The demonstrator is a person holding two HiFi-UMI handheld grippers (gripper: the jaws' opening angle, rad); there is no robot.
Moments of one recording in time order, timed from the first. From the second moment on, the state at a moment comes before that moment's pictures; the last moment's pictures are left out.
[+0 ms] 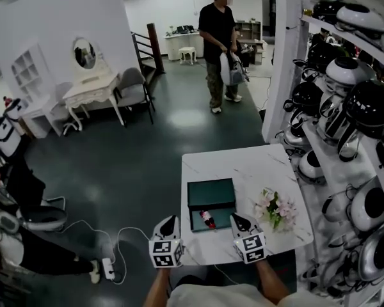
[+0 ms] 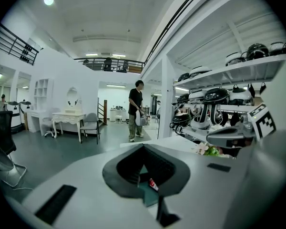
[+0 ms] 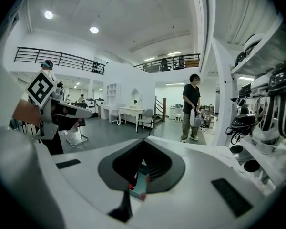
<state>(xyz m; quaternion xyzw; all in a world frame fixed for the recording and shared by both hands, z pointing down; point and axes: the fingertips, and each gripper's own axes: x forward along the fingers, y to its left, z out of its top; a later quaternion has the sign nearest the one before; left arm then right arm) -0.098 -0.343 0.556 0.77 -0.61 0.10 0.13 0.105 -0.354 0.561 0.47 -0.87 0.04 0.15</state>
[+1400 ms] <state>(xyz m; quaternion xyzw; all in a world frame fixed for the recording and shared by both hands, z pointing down) -0.148 -0.455 0.666 0.79 -0.54 0.14 0.23 0.032 -0.426 0.678 0.48 -0.83 0.15 0.26</state>
